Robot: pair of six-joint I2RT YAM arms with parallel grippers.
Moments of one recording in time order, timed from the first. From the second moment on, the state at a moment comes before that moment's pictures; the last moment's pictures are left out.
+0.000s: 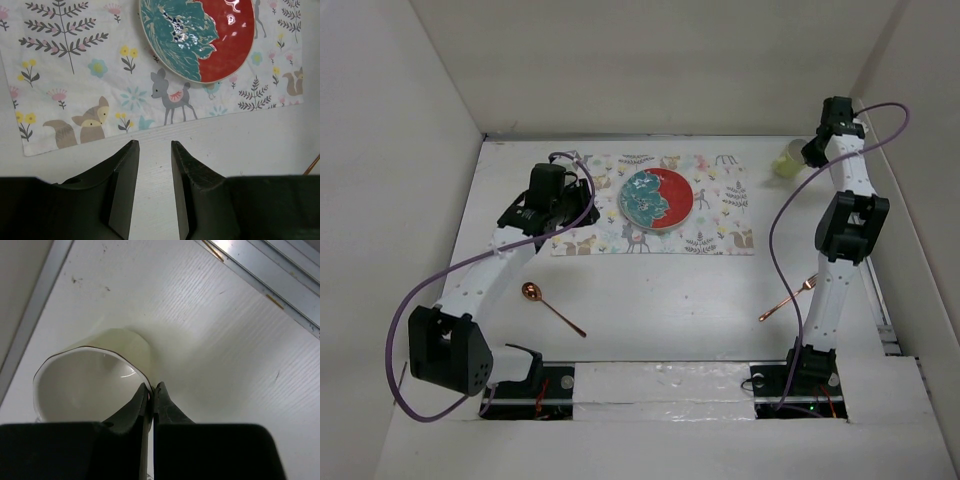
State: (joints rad) left arm -0.31 1.30 1.07 -0.45 0.12 -0.38; right arm -0.20 2.38 2.30 -0.85 0.27 0.74
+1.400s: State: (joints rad) left arm -0.31 1.36 1.08 -0.45 0.15 -0.39; right arm 0.11 2.40 2.40 -0.92 0.19 0.59
